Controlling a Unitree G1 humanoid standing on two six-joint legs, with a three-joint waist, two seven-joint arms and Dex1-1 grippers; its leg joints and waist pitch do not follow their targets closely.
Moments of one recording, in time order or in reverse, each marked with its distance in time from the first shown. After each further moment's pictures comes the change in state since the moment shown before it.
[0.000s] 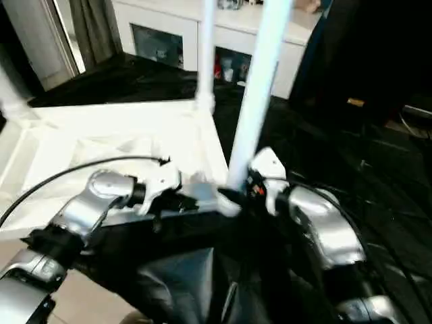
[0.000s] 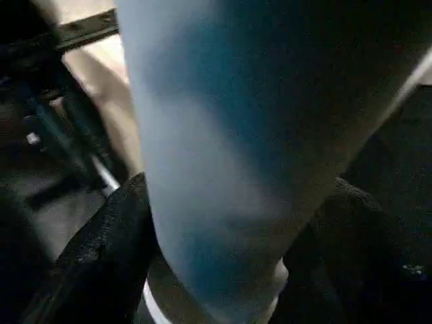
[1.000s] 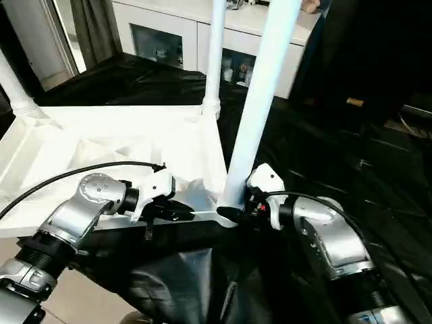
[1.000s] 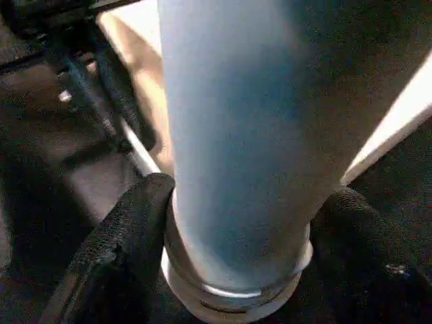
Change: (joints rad) left arm 0.040 0.018 0.015 -0.066 0.003 0.052 0.027; right arm 0.031 0.024 0.016 0.002 -0.007 0.014 -0.012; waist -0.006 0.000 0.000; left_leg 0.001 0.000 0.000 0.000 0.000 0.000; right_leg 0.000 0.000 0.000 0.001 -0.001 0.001
